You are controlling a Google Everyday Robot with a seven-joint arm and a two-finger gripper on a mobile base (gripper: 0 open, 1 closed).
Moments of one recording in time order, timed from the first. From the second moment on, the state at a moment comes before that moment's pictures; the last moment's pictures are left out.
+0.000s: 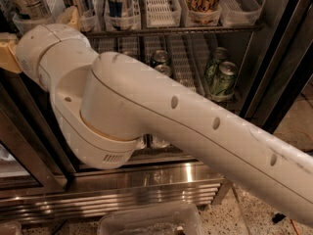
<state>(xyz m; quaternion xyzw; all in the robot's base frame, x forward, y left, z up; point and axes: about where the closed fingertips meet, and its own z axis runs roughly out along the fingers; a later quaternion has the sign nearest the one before) 0.503 0.206 1.069 -0.24 0.63 0.25 0.69</state>
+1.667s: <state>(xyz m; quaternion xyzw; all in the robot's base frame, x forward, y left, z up) 0.525 0.188 1.063 -0.23 0.62 0.22 0.72</state>
